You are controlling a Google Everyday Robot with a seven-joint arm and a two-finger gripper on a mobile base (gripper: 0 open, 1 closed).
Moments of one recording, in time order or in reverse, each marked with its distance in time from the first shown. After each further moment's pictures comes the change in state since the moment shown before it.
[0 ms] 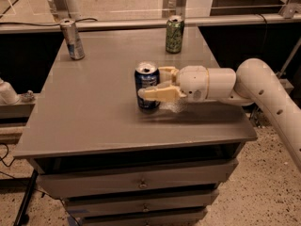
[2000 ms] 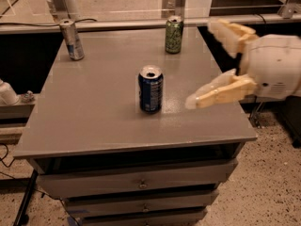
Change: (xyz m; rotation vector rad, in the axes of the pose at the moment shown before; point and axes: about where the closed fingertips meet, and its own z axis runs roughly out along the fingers) arm 0.138 -0.093 -0.103 -0.278 -0.092 -0.257
